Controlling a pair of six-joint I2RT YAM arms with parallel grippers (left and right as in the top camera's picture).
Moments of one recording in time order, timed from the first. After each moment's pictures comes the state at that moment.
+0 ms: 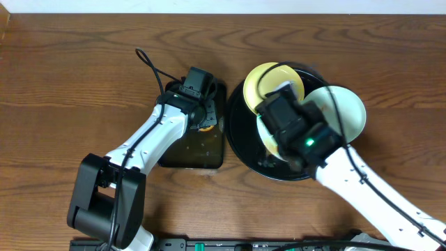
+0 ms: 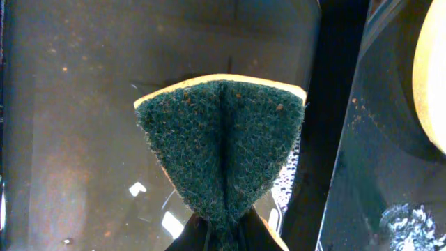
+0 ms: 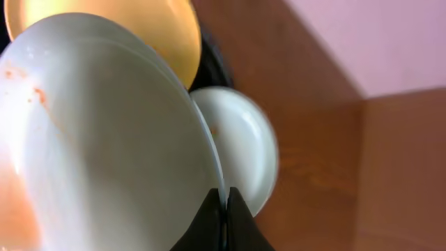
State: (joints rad) left arm -0.38 1.73 1.14 -0.62 0.02 -0.51; right arm 0.70 1.40 1.13 -0.82 0.76 -0.02
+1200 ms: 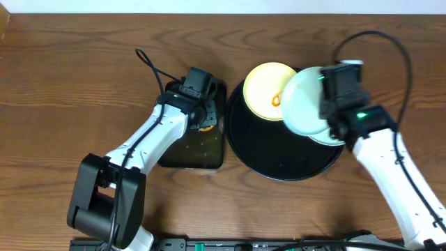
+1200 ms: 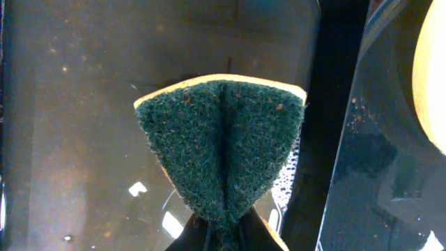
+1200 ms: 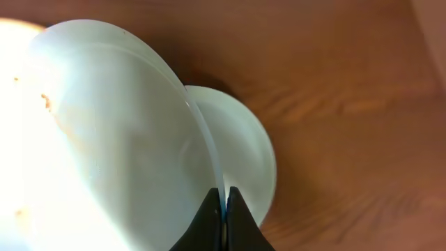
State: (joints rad) left arm -0.38 1.73 1.14 -0.62 0.02 -0.51; right arm 0.26 1.40 1.13 -0.72 0.51 0.26
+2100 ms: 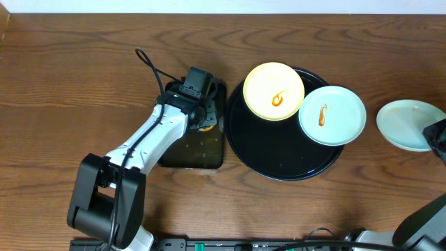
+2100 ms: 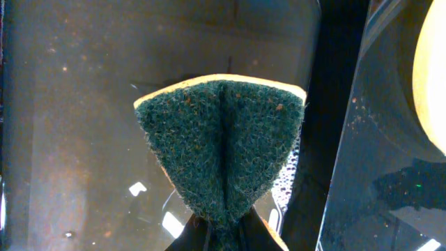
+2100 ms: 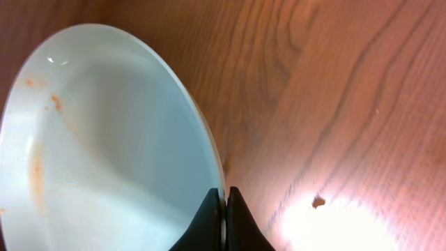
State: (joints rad) left arm -0.38 1.73 1.14 -0.62 0.02 -0.51; right arm -0.66 1.59 1.13 -0.71 0.19 0.51
